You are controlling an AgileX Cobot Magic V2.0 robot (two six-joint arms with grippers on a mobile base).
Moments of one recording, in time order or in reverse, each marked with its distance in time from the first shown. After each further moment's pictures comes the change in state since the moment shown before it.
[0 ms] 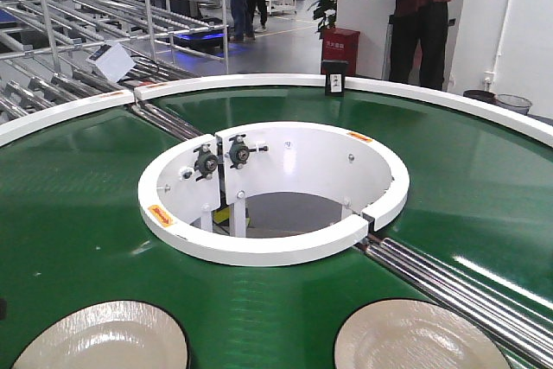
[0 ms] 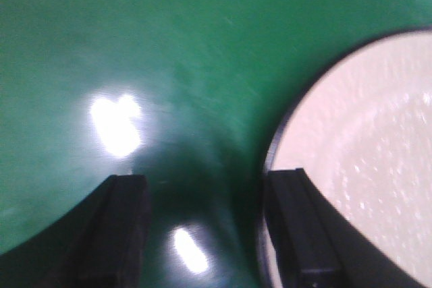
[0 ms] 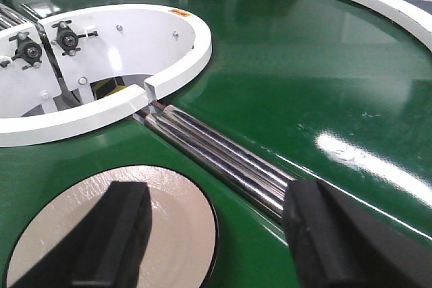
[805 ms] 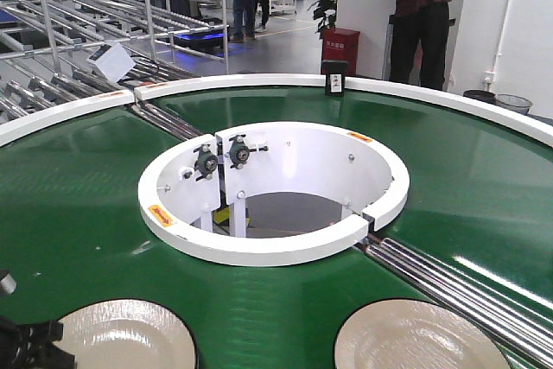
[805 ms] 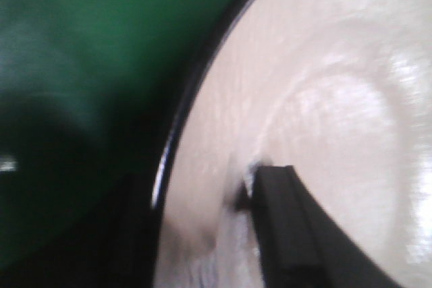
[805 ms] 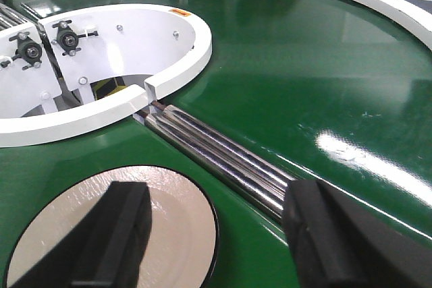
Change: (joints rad) left arm 0.002 0.260 -0.011 -0.610 0.130 0.506; right arm 0.000 0.000 0.000 0.001 0.000 0.000
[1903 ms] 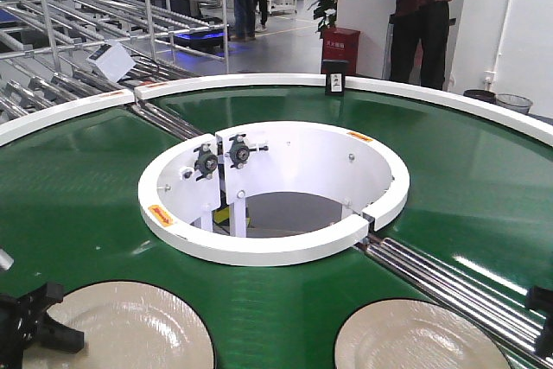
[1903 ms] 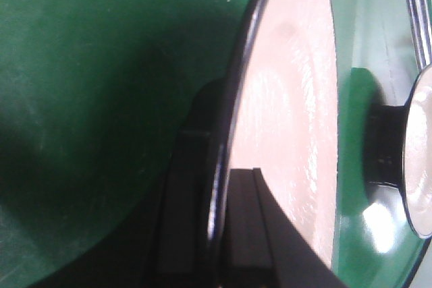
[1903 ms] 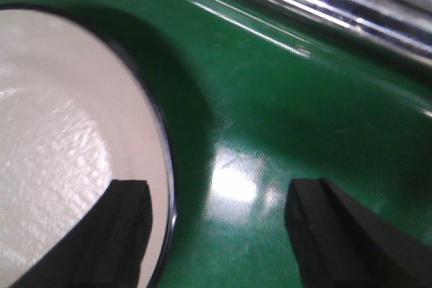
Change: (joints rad) left arm 0.006 -0.104 -0.007 -0.102 0.178 -0.111; right arm -0.196 0.984 -0.525 0.254 0.499 0.016
